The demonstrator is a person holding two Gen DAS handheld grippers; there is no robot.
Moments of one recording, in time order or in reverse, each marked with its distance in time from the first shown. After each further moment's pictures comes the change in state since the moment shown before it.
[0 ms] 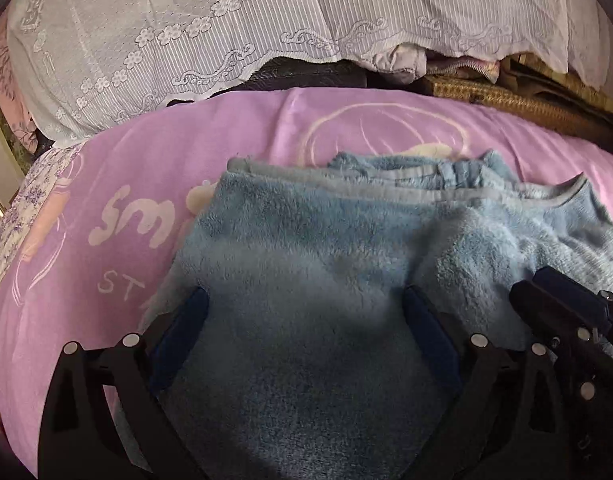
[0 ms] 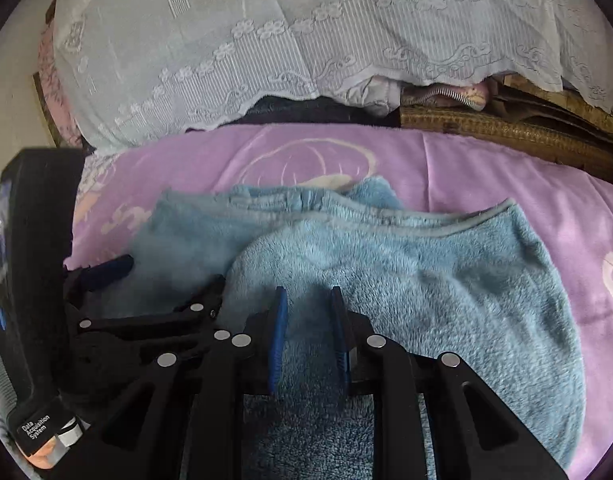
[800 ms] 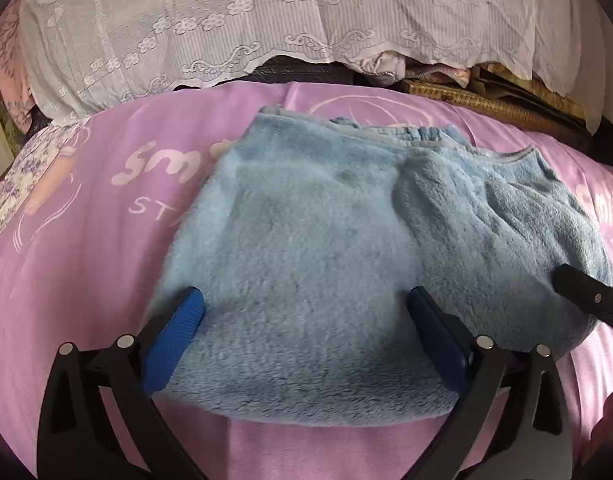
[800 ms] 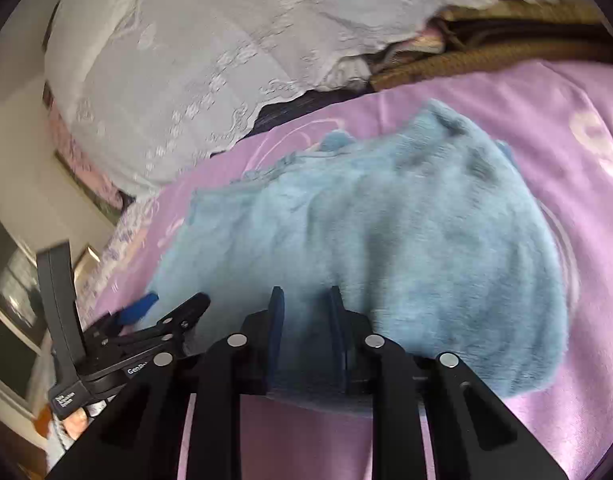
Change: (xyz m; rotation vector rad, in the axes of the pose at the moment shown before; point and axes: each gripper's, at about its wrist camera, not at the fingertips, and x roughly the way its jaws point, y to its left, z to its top) left arm -0.058 0.037 -0.054 -0.060 -0.023 -0.120; right arm -0.068 -0.075 -0.071 0.348 -0.033 0.263
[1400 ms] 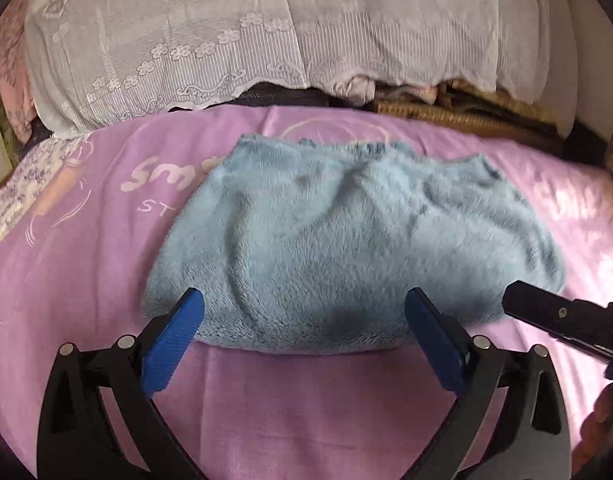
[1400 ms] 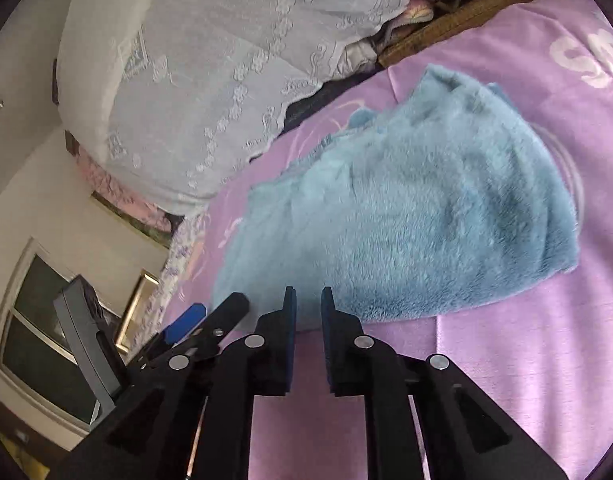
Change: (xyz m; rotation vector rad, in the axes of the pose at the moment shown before) left arm -0.043 -0.038 -0.025 0.057 -0.046 -0.013; right arm -0.016 0.024 -0.037 0.107 0.068 0.147
